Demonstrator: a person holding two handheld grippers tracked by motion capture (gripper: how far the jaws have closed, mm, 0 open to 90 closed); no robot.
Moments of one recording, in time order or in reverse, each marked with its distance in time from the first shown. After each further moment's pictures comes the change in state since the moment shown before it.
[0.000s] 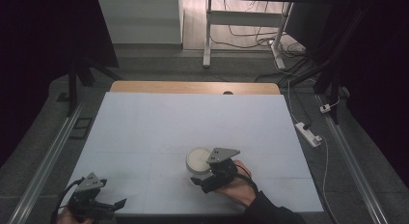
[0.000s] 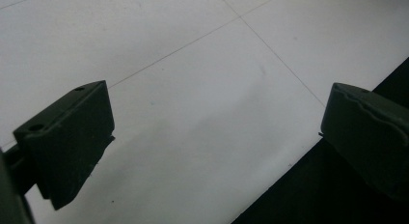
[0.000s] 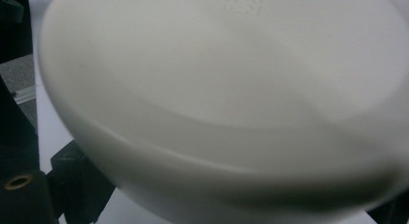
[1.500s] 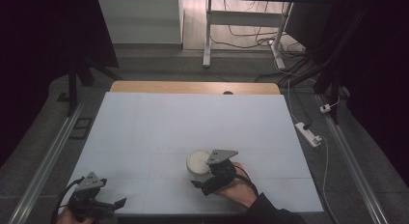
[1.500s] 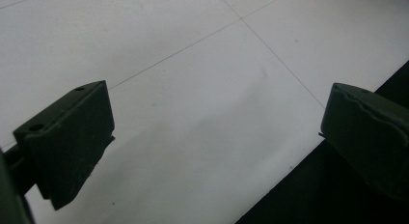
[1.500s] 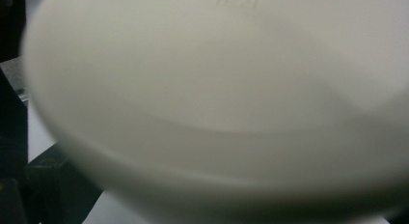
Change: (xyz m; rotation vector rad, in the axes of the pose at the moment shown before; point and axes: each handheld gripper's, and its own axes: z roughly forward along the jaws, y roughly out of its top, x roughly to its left) left arm 0.001 0.001 0.001 -0.004 0.000 -0.008; right arm -0.005 -0.014 0.013 0.030 0.022 0.018
